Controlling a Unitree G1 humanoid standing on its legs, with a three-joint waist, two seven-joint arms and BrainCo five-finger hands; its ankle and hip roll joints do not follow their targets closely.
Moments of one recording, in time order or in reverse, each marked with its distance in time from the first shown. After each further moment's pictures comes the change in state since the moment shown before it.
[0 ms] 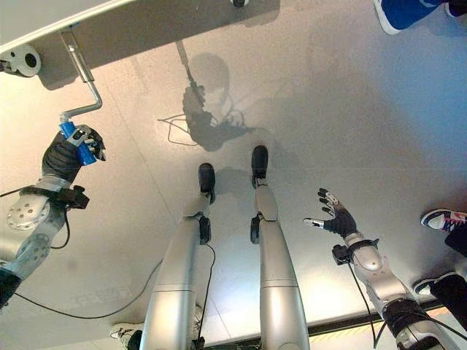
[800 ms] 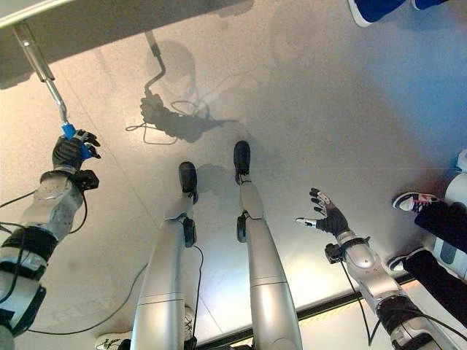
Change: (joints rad) left arm -0.413 -0.202 -0.111 0.610 0.035 0.148 0.081; right arm -0.030 0.018 0.035 -0.015 0.020 0.024 -0.003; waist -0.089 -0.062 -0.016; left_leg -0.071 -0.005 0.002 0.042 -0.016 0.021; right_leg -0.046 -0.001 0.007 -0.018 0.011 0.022
